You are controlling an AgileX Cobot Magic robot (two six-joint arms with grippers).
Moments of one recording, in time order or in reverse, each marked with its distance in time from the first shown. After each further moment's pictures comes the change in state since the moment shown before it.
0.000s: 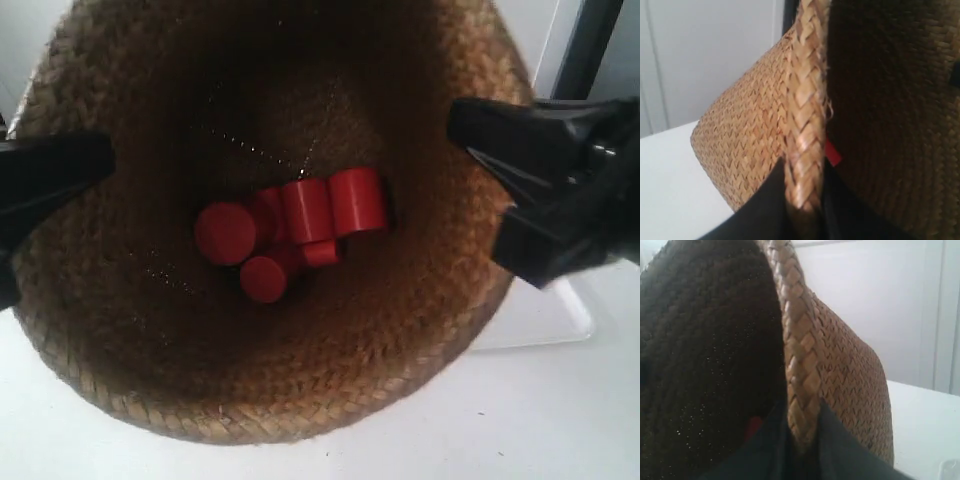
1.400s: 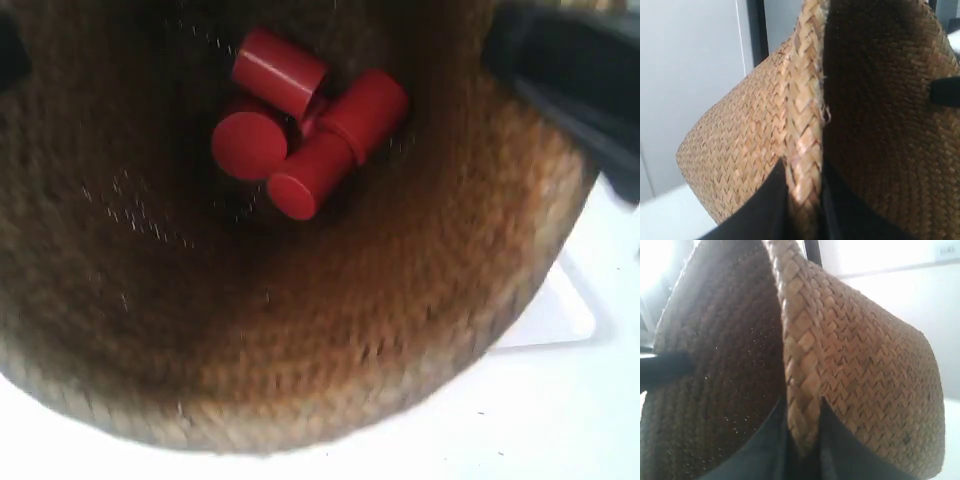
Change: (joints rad) left arm -0.045 -0.107 -0.054 -0.349 0.037 0.458; right arm 0.045 -0.110 -0.044 -0.280 0.131 0.317
